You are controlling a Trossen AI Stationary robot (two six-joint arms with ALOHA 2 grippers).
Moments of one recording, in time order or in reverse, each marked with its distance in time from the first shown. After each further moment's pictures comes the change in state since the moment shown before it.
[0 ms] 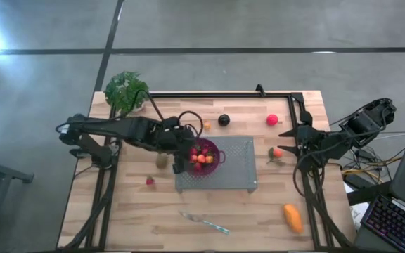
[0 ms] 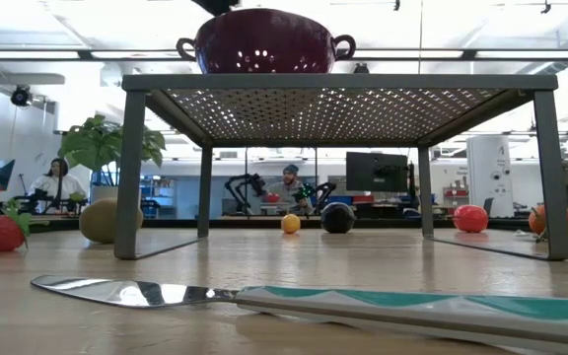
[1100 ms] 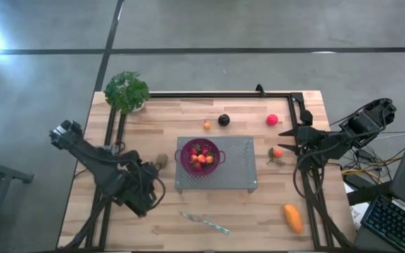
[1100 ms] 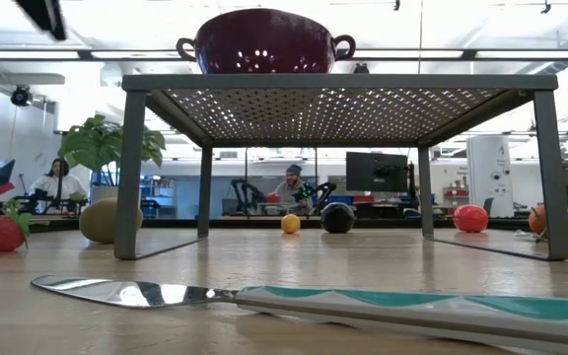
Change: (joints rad) left arm -0.508 -0.068 -0.291 -0.377 -0.186 -0.785; right arm 0.000 0.001 0.000 0.000 0.026 -0.048
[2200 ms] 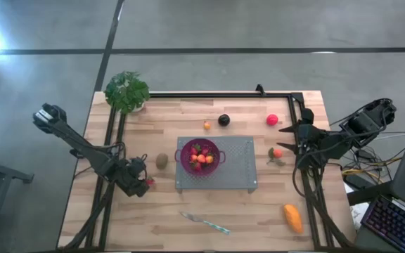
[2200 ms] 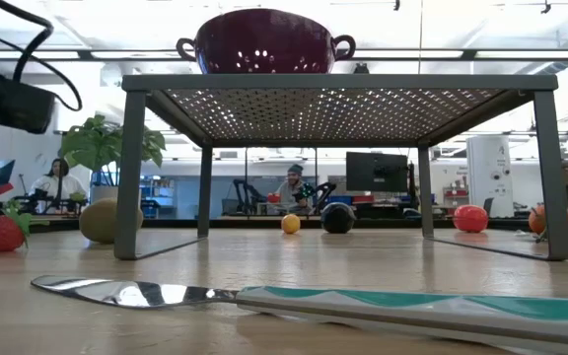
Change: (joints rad) left arm 0.032 -0.473 -0.983 0.857 0.278 -0.325; right arm -0.001 0.000 0.000 0.010 0.054 0.023
